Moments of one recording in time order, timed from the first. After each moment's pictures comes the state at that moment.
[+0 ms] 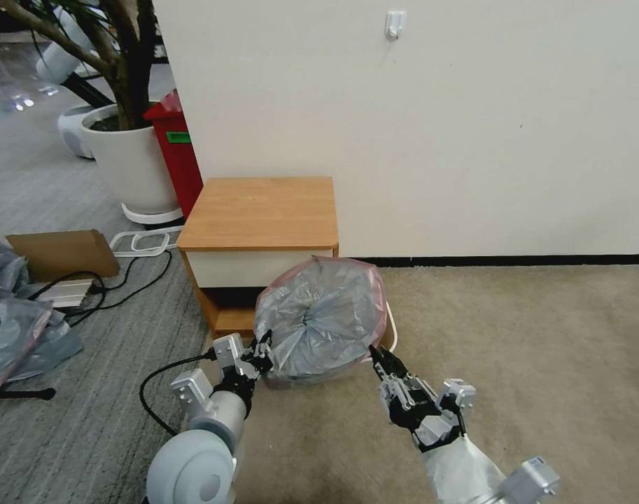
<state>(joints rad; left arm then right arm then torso) 1.52 -1.26 -0.29 -2.25 -0.82 0.35 -0.47 -1.93 1.41 0.32 2.41 0.52 -0.11 -0.09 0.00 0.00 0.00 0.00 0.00</state>
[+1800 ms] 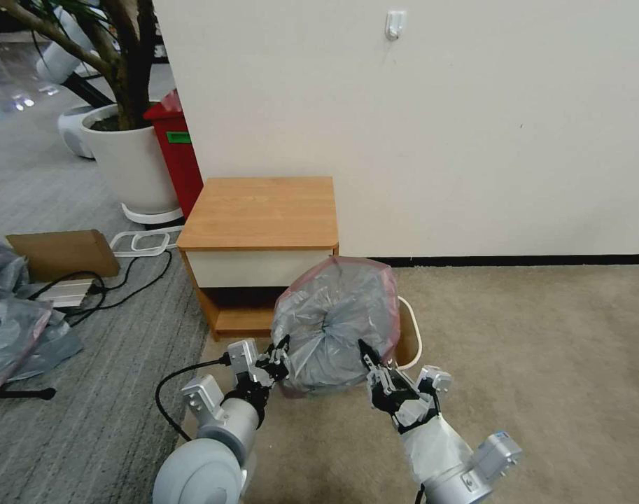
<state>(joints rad) 1.55 -1.27 -0.24 -2.28 -0.82 0.35 -0.44 -1.85 1.45 0.28 2.36 0.53 -0.16 -0.06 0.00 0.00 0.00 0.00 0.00</state>
